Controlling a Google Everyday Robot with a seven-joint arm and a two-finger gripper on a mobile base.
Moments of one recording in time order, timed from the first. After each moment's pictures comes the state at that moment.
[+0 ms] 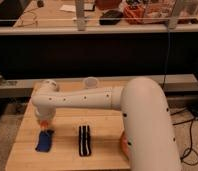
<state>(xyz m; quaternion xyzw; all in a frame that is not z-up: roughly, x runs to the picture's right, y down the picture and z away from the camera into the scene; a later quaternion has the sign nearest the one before) -0.282 0.172 0.786 -0.11 -0.35 -0.64 0.67</state>
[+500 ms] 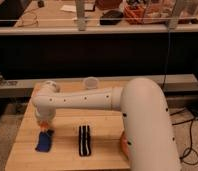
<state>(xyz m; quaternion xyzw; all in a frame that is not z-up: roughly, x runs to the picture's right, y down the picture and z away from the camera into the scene) -0.282 0.175 0.789 -0.11 -0.35 -0.65 0.66</state>
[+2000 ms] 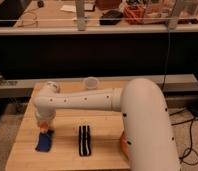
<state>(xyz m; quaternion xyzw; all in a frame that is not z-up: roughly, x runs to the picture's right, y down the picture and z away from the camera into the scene) -0.284 0.181 0.789 -0.10 -0.37 -0.66 0.65</state>
